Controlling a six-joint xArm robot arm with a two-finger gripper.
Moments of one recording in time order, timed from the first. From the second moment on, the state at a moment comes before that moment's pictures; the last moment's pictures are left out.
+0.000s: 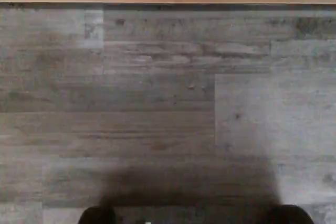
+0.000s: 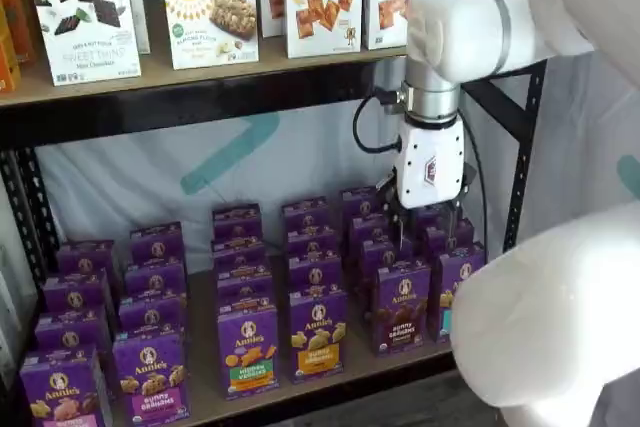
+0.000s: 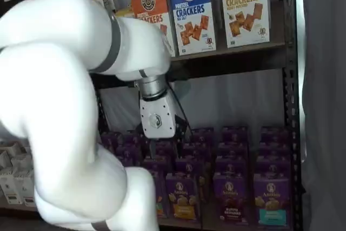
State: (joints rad) arm 0.08 -0.68 -0.40 -0.01 1.10 0.10
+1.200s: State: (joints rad) arm -0.03 -0.08 -0.50 -0.02 0.58 -0.01
